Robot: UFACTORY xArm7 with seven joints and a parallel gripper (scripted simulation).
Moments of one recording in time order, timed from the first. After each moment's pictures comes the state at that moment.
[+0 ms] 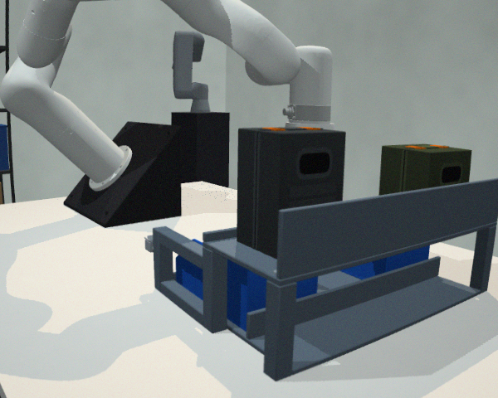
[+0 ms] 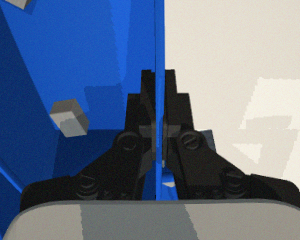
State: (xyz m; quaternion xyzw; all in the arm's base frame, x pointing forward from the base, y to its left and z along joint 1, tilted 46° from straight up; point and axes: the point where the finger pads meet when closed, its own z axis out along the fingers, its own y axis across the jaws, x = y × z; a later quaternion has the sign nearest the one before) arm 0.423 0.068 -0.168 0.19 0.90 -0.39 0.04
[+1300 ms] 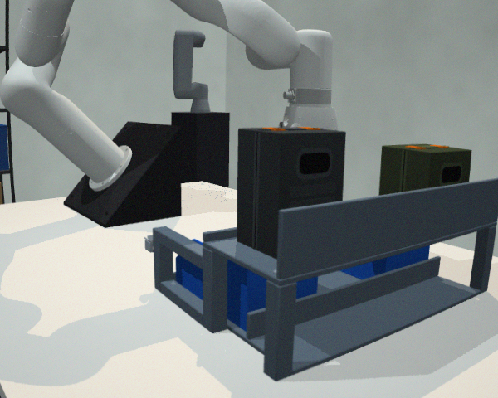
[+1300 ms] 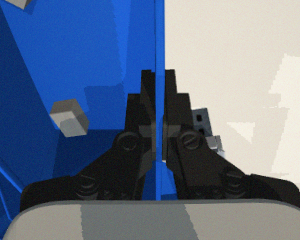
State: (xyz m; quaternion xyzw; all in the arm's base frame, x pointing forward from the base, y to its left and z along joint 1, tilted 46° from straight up) arm 0.425 0.089 -0.148 0.19 0.90 -0.39 0.04
